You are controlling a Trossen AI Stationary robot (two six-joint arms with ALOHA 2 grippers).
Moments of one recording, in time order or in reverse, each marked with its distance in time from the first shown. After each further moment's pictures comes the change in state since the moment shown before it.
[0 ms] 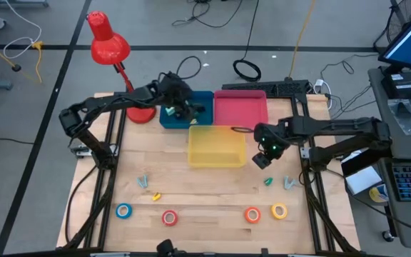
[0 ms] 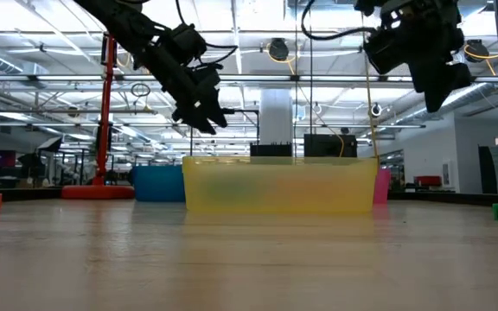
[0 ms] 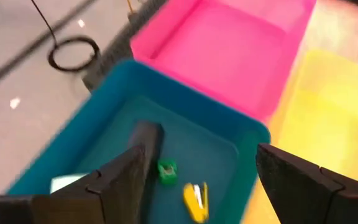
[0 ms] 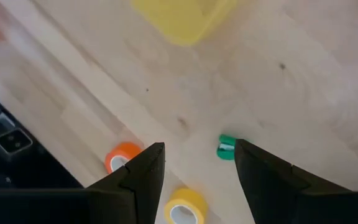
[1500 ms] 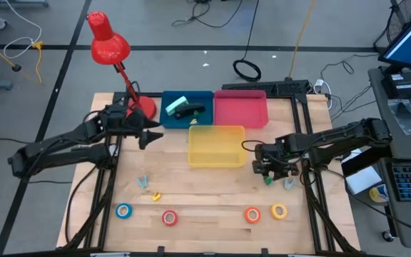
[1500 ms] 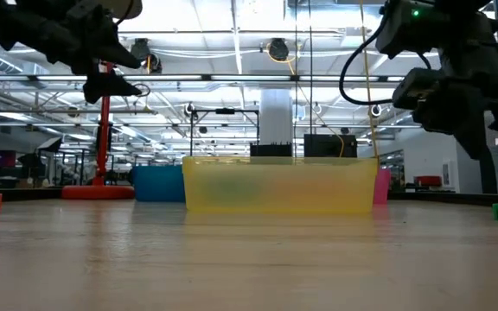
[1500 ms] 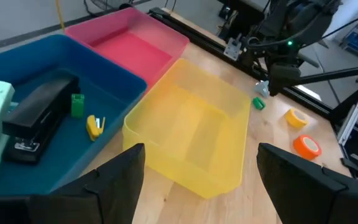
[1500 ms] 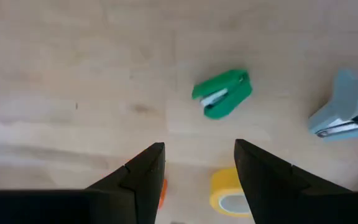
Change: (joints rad) left arm -0.104 -0.981 -0.652 0.028 0.164 -0.315; right arm 0.129 0.005 -0.319 0.248 -0.102 0.851
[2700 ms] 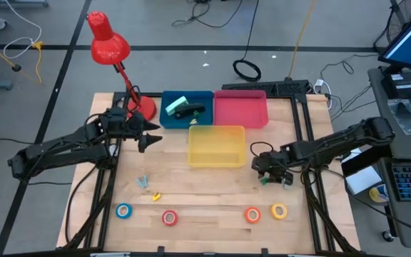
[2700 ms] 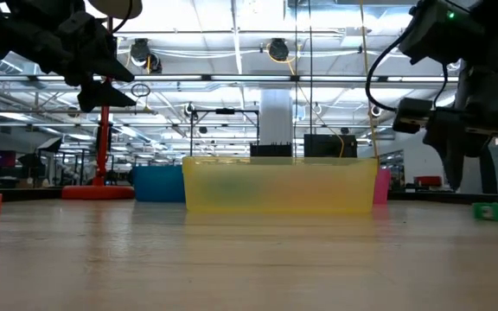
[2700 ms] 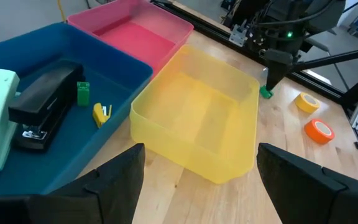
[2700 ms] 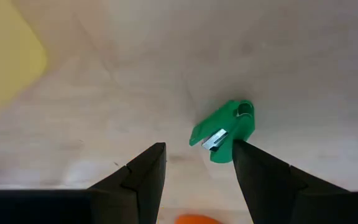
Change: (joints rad) left arm 0.000 -0.032 -0.061 -0.001 -0.003 0.054; right arm 0.095 -0.048 -0.203 0.305 0.233 0.400
